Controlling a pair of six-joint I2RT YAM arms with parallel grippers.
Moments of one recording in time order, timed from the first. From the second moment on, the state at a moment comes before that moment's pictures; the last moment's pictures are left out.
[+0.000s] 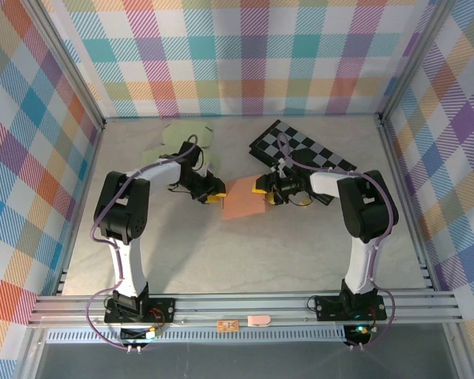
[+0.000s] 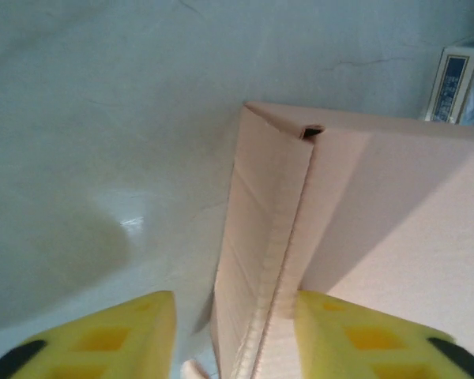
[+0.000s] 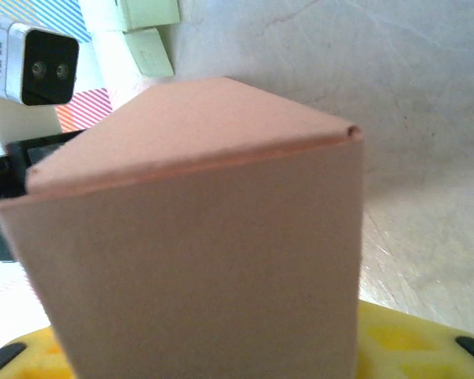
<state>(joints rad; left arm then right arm) -0.30 1.96 1.31 -0.60 0.59 -0.58 0.33 1.96 1.12 -0.13 -0.96 0.79</state>
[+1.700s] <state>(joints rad) -0.76 1.65 1.35 -0.74 0.12 0.59 0.25 1.94 1.25 -0.81 -1.15 1.29</state>
